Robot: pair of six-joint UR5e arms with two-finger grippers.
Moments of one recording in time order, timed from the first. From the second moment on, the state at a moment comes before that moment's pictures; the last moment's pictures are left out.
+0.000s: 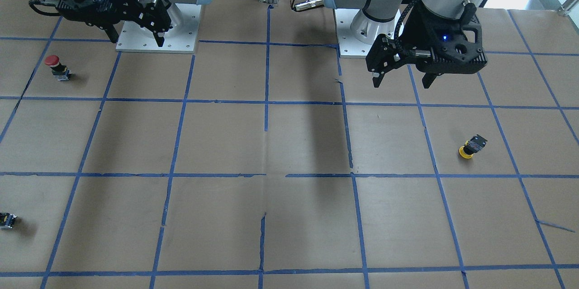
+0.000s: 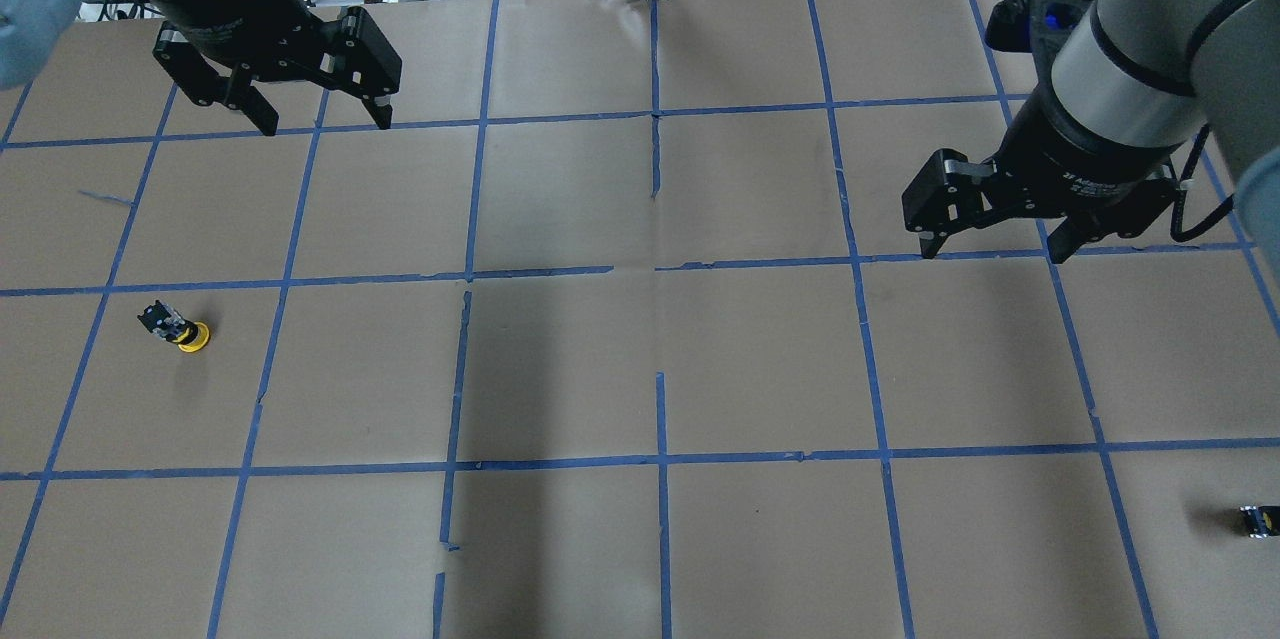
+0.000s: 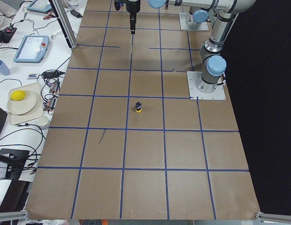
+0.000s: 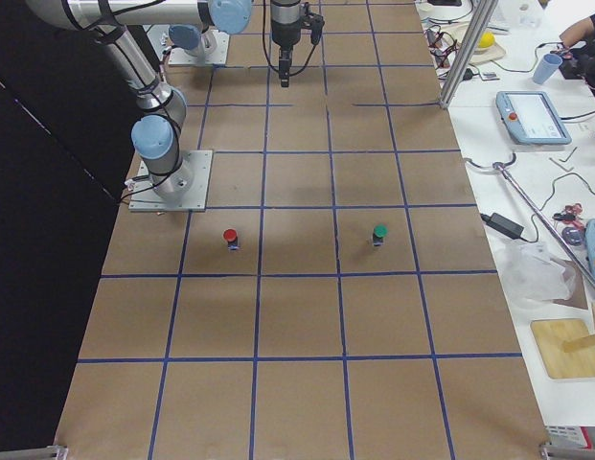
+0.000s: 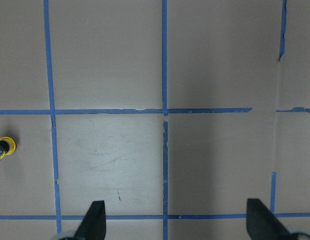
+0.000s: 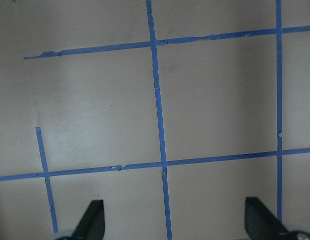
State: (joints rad) left arm -1.56 -1.62 -1.45 -1.62 1.57 0.00; right arm 1.54 -1.79 1.77 -1.54 -1.56 0.05
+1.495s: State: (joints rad) left arm -1.20 -1.64 -1.73 -1.41 1.63 0.71; right arm 1.54 -1.79 1.77 -1.58 -1.56 0.06
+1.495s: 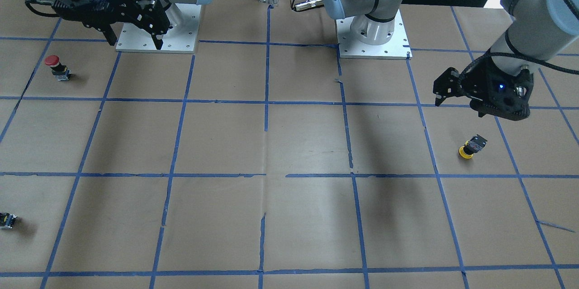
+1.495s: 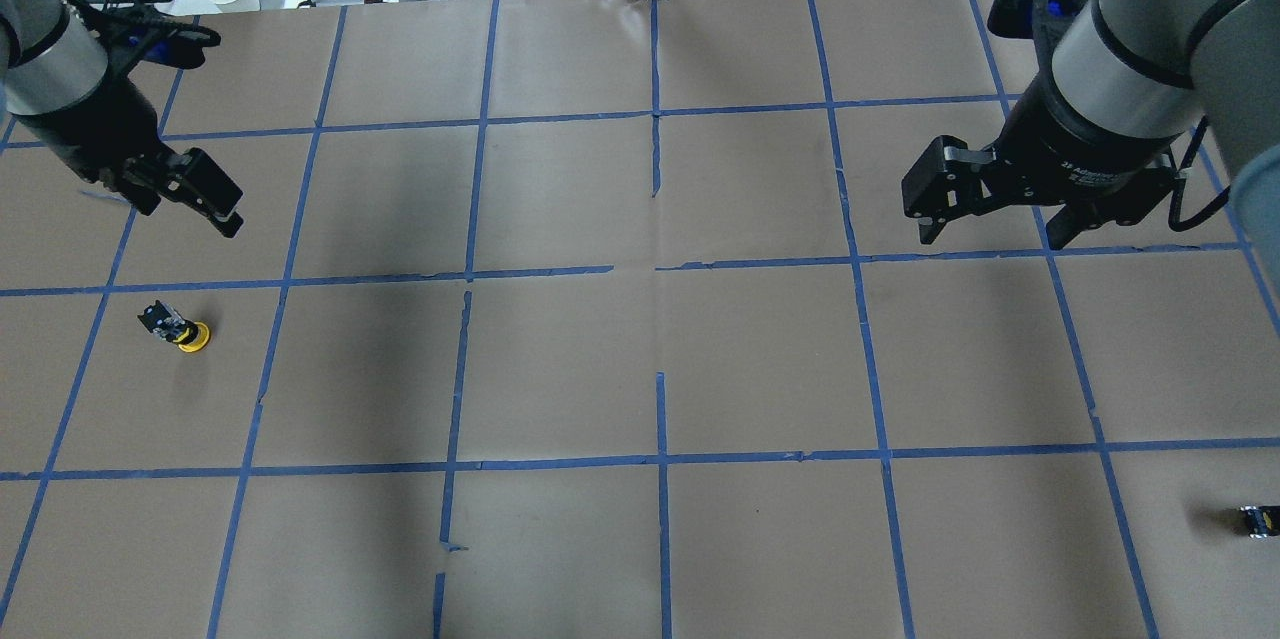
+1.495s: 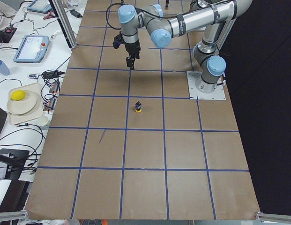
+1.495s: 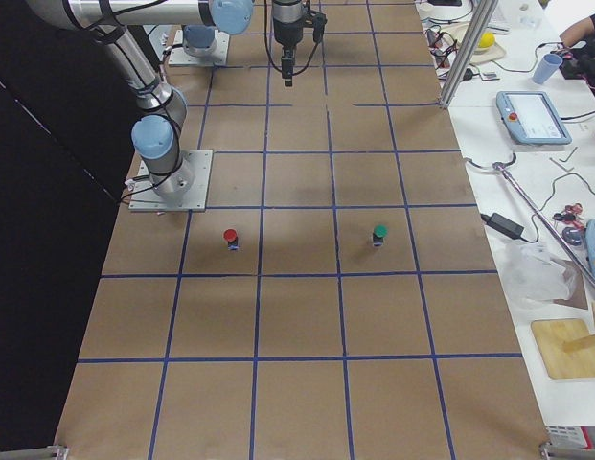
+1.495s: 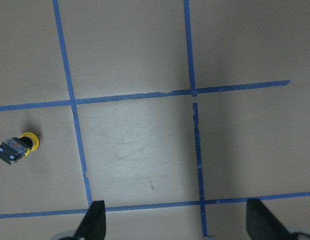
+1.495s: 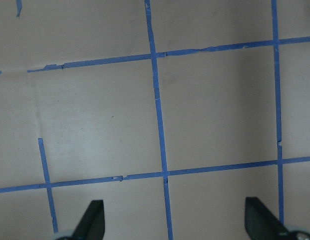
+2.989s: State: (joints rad) left arm -0.88 -1.80 -1.97 -0.98 1.57 1.26; right arm 1.54 -1.76 1.77 -1.61 -1.57 0.06
